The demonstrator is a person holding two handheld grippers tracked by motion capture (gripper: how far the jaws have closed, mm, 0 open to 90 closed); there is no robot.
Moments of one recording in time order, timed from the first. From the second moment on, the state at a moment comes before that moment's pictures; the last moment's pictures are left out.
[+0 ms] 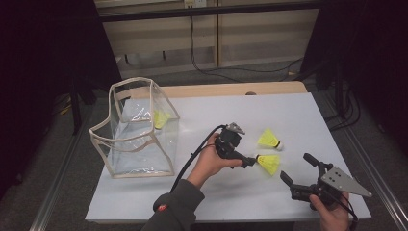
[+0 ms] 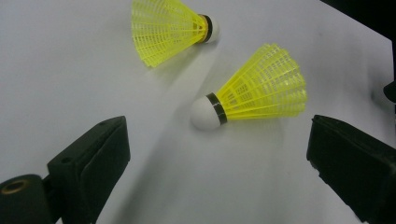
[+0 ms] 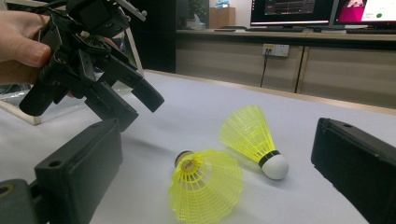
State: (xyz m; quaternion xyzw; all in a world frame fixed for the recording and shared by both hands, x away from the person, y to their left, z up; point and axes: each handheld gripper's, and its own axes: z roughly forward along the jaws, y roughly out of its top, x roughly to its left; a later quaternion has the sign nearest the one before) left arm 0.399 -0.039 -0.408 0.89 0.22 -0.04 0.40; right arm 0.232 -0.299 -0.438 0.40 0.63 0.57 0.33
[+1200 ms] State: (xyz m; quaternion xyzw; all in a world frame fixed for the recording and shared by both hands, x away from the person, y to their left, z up) left arm 0.402 -0.059 -0.440 0.90 0.18 -0.04 0.39; right arm 0.232 -0.299 -0.438 0.40 0.63 0.57 0.33
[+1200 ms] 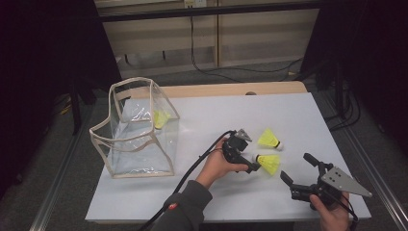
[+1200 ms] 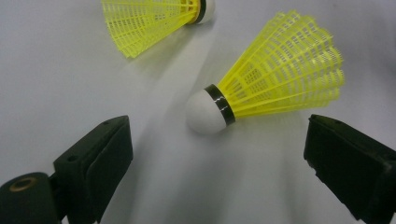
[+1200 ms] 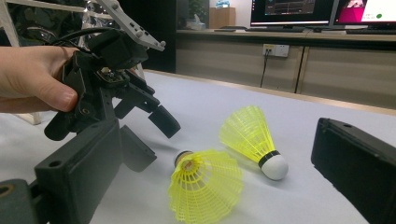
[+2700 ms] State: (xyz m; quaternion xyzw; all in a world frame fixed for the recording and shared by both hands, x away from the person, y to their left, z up) left arm 0.391 -0.079 -0.451 0.92 0.07 -0.04 0.39; right arm 0.233 -0.300 -0.438 0.40 0.64 0.57 0.33
